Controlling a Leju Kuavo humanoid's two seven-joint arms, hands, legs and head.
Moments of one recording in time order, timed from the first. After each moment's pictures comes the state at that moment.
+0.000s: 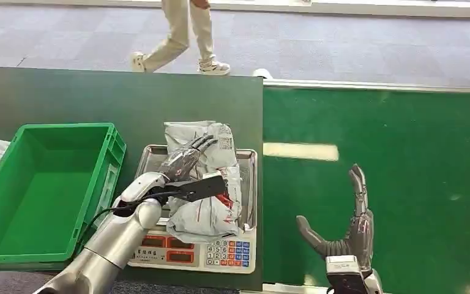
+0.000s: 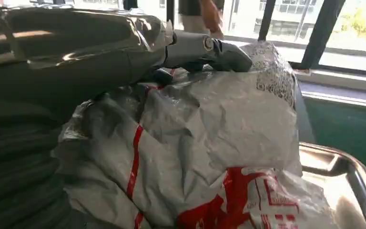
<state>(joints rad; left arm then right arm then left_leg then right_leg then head) -0.57 -0.06 -0.44 -1.00 -0.97 -0.04 -0.14 0.16 0.09 0.24 -1.67 0.45 -0.27 -0.55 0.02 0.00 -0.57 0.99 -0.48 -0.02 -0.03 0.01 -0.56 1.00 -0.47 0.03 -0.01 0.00</state>
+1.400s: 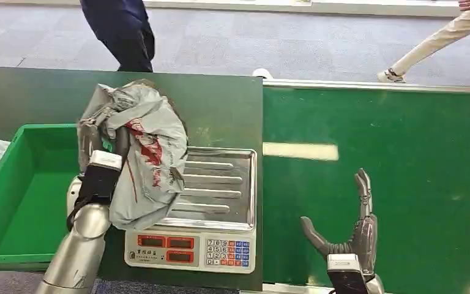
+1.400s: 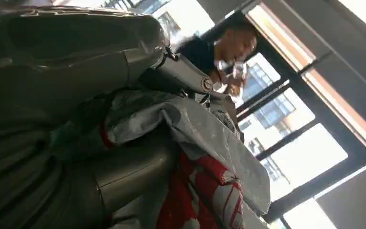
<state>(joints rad) -0.35 0.00 -0.18 -1.51 -0.49 0.49 -0.41 0.18 0.09 0.24 -1.67 0.46 -0.33 -0.51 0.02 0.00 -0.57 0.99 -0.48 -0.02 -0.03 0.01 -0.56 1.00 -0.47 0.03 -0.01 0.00</state>
